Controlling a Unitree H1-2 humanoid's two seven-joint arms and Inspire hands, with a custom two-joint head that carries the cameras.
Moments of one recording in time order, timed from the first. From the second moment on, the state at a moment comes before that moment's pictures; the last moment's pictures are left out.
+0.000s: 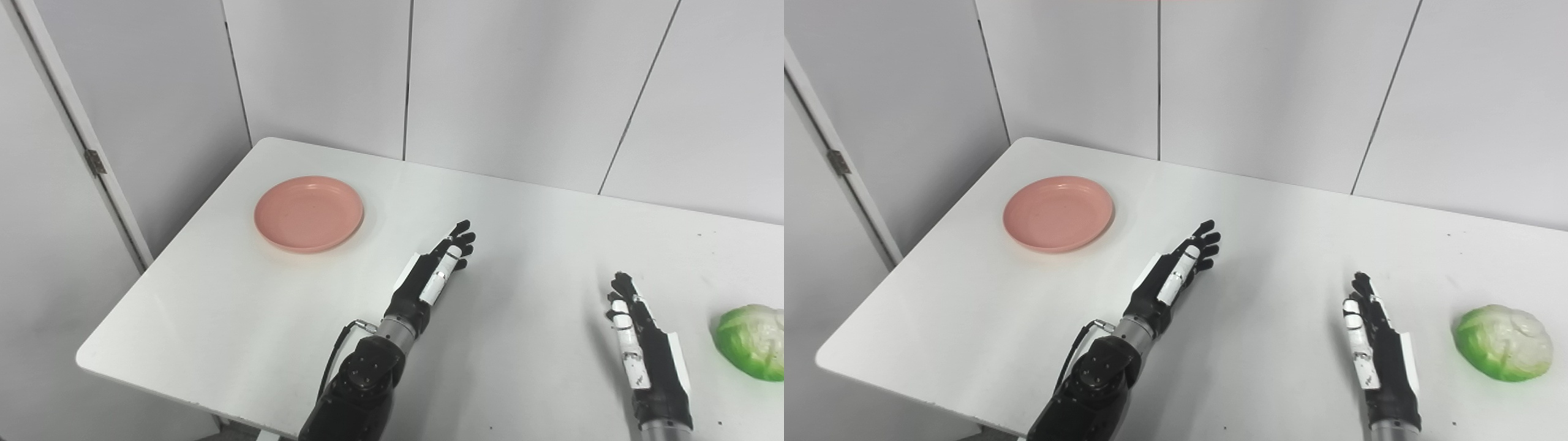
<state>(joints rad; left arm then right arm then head) -0.27 -0.08 -0.08 0.29 0.01 -0.08 -0.06 -0.14 -0.07 0.07 0.06 -0.14 -0.05 -0.03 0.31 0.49</state>
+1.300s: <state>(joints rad) -0.42 0.08 0.22 -0.10 -0.10 0.16 0.04 -0.15 -0.08 0.06 0.07 -0.11 -0.05 -0.01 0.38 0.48</state>
